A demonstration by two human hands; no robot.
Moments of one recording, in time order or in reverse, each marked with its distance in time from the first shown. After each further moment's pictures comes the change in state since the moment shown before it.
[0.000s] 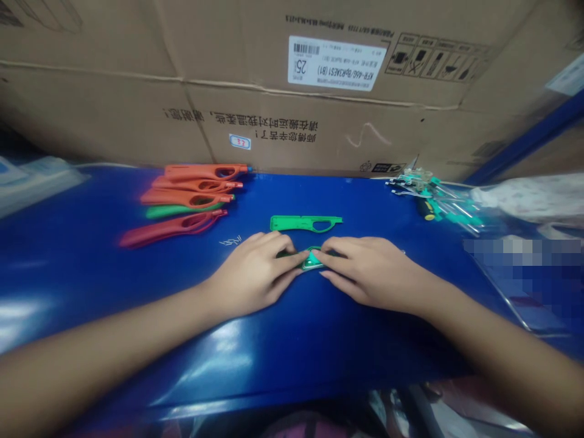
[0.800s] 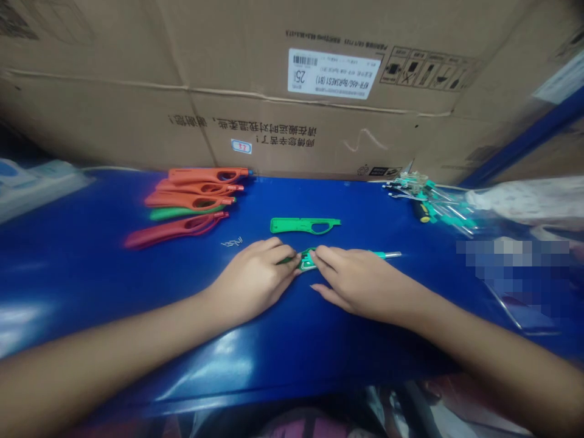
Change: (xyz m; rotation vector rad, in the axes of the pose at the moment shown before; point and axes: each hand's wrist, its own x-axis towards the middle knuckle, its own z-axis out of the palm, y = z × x) left_hand 0.000 0.010 -0.002 0.013 0.023 0.008; right_hand 0.005 -0.019 0.003 -0.130 -0.084 -0.041
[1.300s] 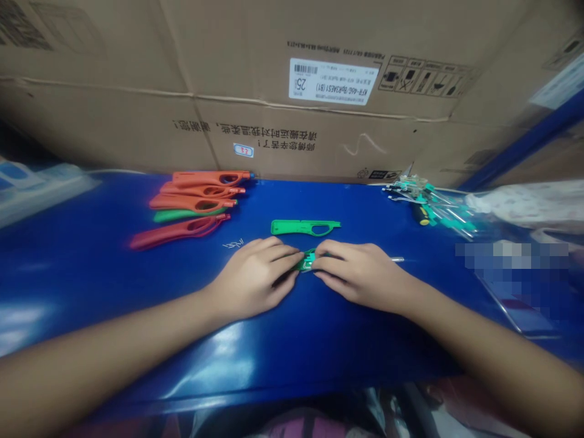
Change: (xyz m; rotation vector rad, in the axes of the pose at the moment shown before) left_hand -0.003 -0.004 0.000 -0.062 0.026 -0.045; right_hand -0.003 0.017 0.007 0.216 0.235 -0.005
